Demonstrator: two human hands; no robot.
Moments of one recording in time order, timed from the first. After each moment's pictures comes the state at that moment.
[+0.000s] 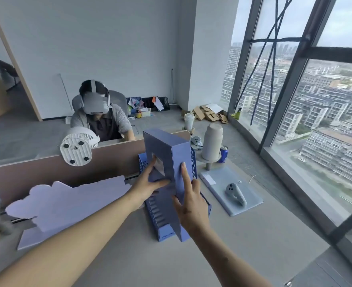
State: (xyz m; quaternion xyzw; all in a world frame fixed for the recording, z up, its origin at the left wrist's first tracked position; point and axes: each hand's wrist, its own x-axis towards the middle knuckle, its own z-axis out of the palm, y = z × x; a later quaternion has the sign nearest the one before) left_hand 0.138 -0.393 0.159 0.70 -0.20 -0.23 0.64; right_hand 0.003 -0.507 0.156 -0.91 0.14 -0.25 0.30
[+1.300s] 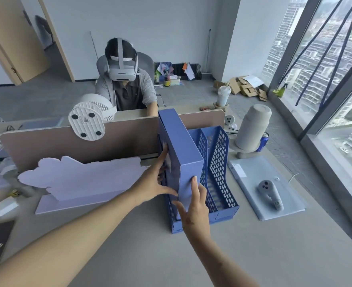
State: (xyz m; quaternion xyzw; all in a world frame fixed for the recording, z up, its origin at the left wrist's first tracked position) left_hand 0.195 -0.382 0.104 0.82 -0.25 -0.20 0.48; right_hand 0.082 -0.509 0.044 -0.89 0.08 -0.24 0.38
